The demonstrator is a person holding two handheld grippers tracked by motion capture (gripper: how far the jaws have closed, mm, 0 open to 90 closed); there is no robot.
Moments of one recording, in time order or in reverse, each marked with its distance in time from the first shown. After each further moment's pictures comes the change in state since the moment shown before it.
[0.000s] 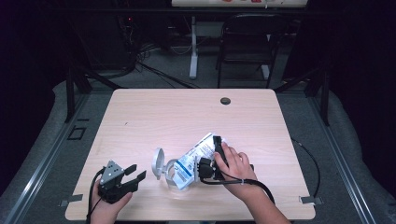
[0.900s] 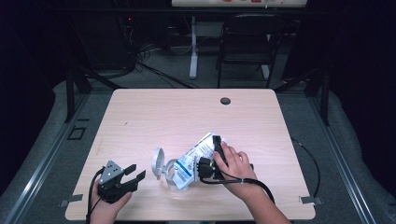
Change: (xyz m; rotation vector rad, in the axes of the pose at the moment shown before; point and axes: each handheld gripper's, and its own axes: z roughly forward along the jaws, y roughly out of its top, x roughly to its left) left arm 0.002 0.000 0.000 -0.008 0.003 -0.006; right arm -0.002 0.001 0.000 0.003 0.000 -0.017
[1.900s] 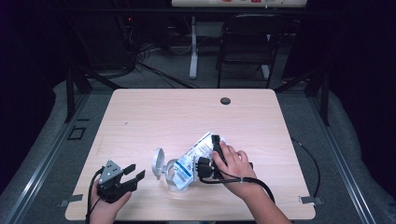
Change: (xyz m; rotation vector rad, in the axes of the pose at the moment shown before) left arm 0.000 0.000 0.000 0.000 0.002 0.004; right arm -0.001 0.002 0.001 -0.017 -0.006 -0.017
